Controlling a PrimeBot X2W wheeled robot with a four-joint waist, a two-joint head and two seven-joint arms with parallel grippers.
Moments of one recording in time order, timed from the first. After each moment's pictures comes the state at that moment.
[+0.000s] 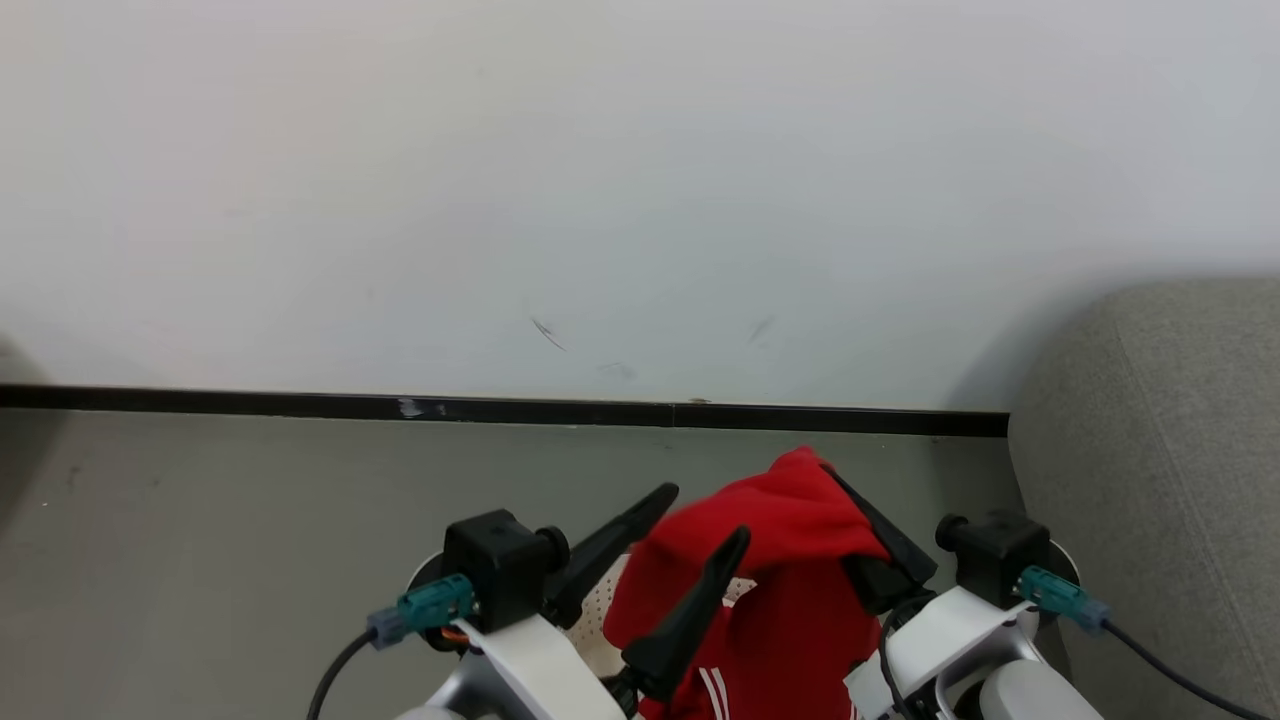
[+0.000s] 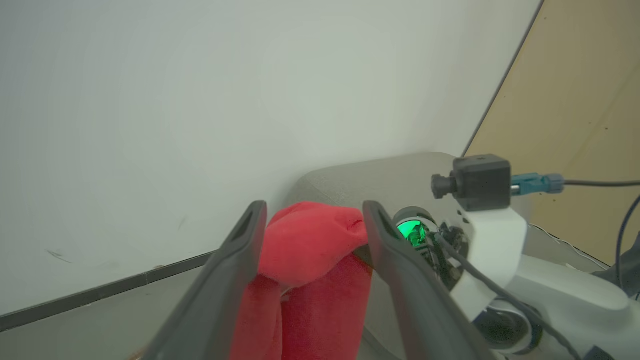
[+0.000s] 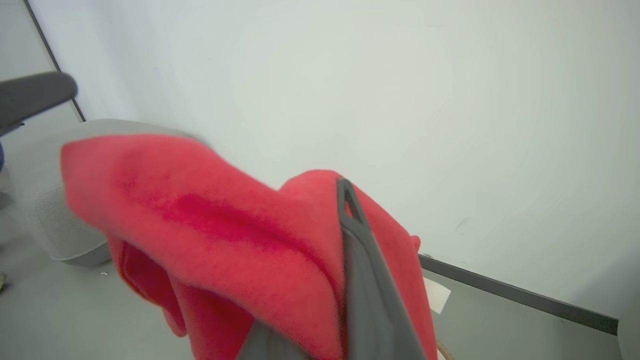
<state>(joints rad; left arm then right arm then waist) -0.33 0.28 -0.81 -0.28 -0.83 0.16 0.05 -0.15 -0.06 0.35 0.17 0.21 0.13 -0.26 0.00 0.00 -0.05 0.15</state>
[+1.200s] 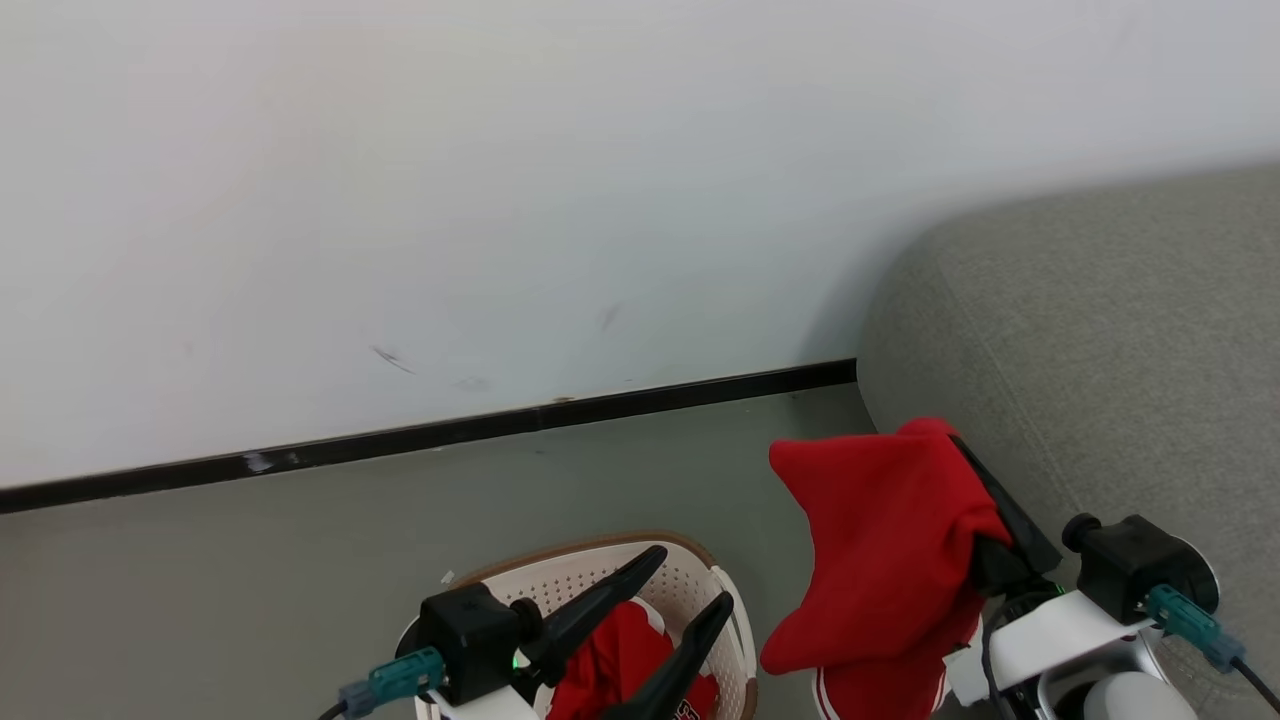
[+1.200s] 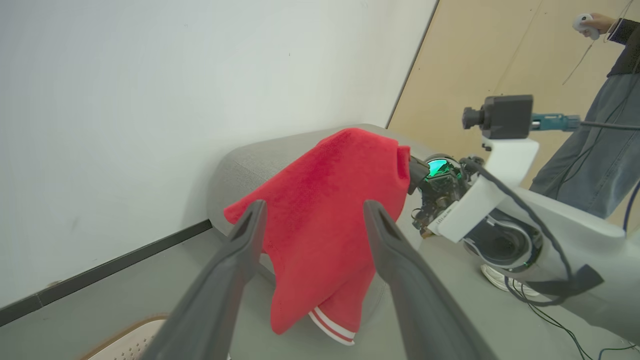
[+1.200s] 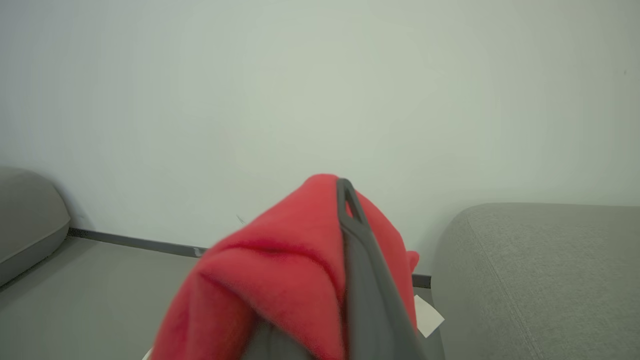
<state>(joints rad) -0.24 0.33 -0.84 -0.23 -0.82 0.03 -0.08 -0.04 -0.06 0.11 0.02 0.06 0.13 -0.26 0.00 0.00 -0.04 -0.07</state>
